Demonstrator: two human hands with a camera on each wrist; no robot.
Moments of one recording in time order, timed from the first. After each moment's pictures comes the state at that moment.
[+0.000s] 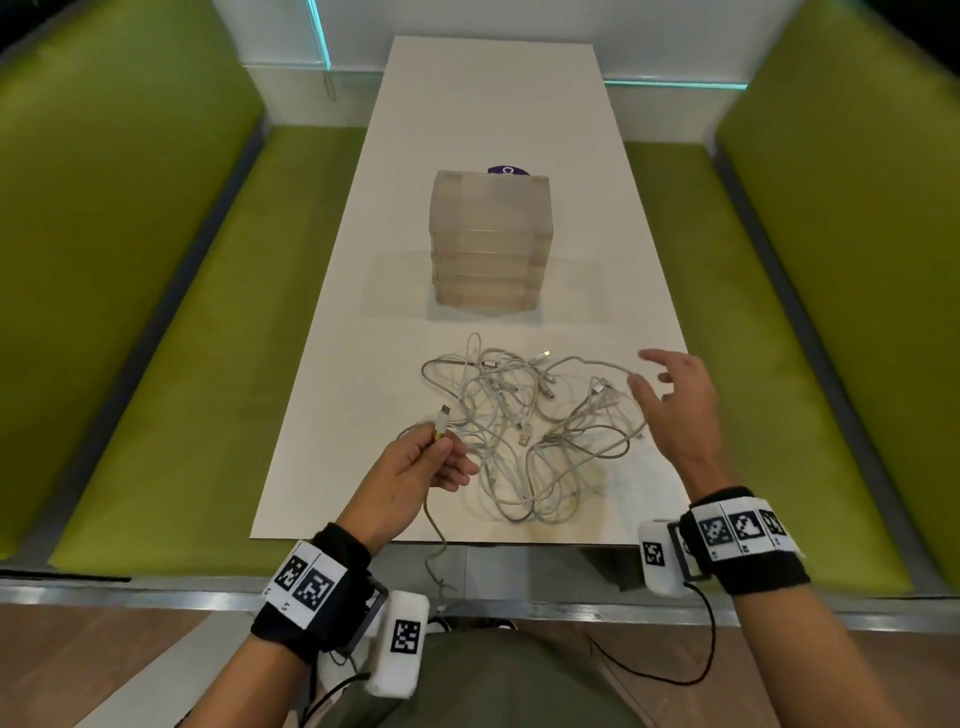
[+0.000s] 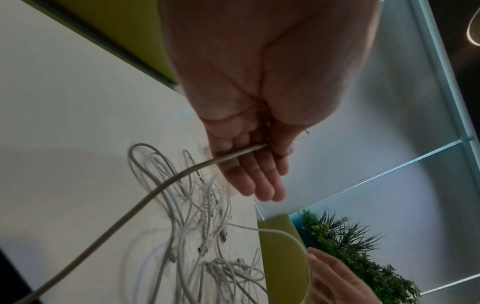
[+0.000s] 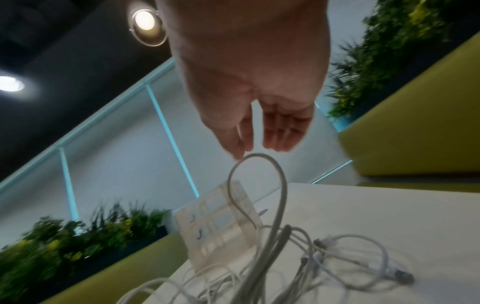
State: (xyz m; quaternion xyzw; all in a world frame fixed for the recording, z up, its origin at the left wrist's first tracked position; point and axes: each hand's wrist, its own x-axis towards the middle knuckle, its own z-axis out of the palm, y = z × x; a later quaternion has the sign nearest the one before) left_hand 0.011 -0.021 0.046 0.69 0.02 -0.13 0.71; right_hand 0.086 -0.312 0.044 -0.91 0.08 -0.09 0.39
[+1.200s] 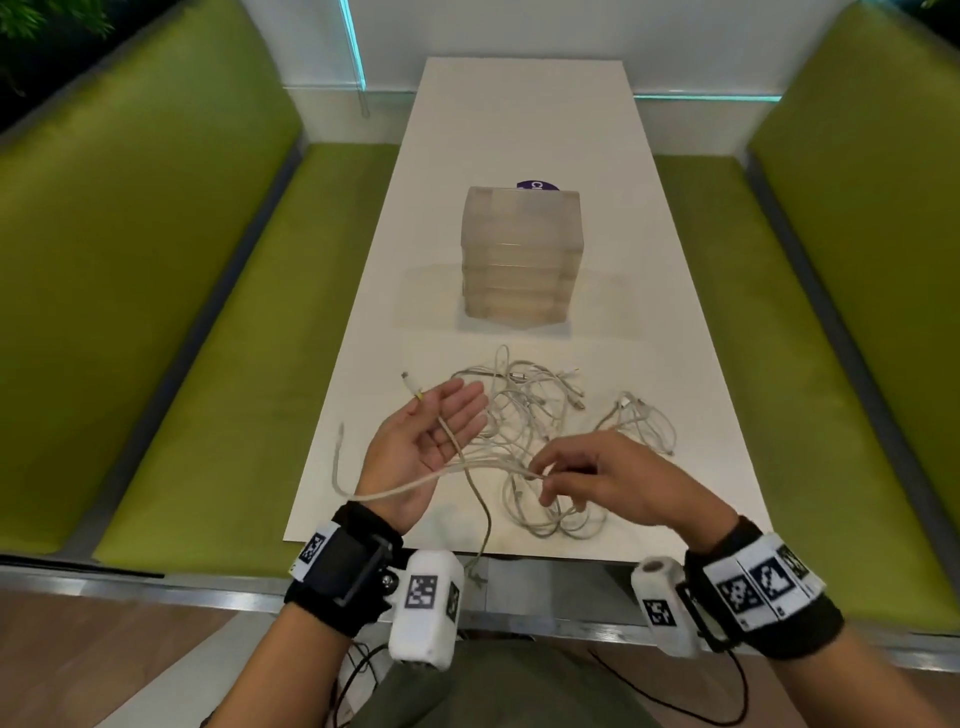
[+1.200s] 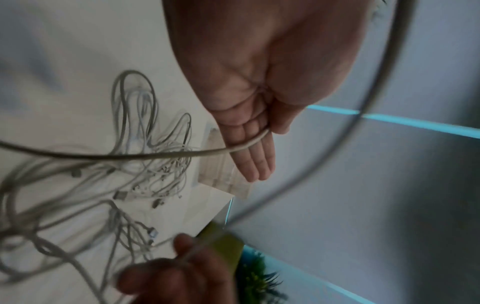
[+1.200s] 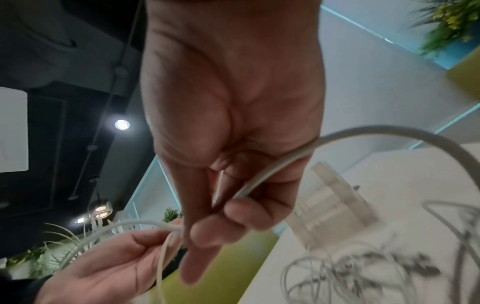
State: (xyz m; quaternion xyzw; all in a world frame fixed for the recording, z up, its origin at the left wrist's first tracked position) left_hand 0.035 -0.014 0.076 0.38 0.16 -0.07 0.91; right_hand 0.050 -0.239 0.090 -0.82 -0.19 0.30 0.45
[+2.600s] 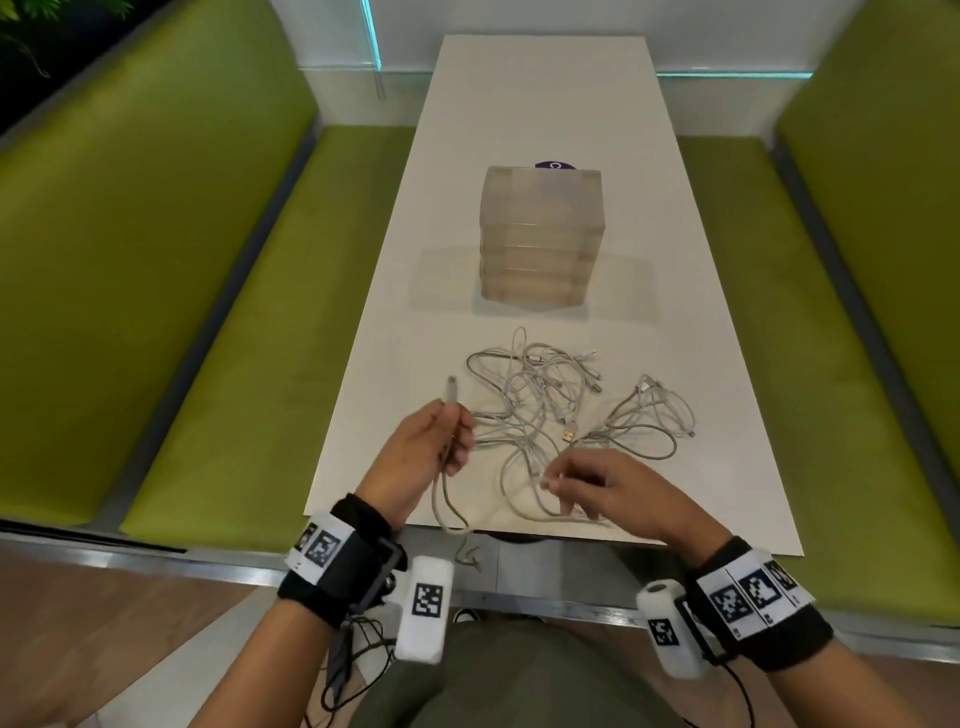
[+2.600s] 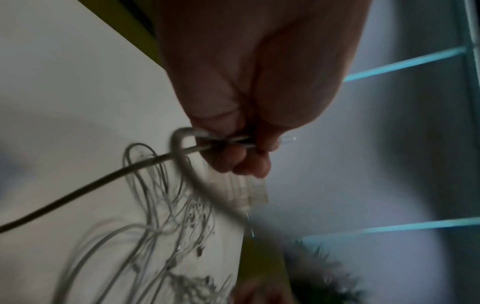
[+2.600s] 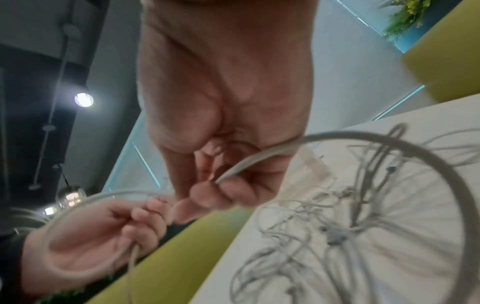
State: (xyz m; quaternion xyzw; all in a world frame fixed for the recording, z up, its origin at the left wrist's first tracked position) left_hand 0.014 0.003 0.061 0.66 0.11 -0.12 0.73; right_hand 0.026 -0.233 0.056 -0.81 -0.17 0.30 0.47
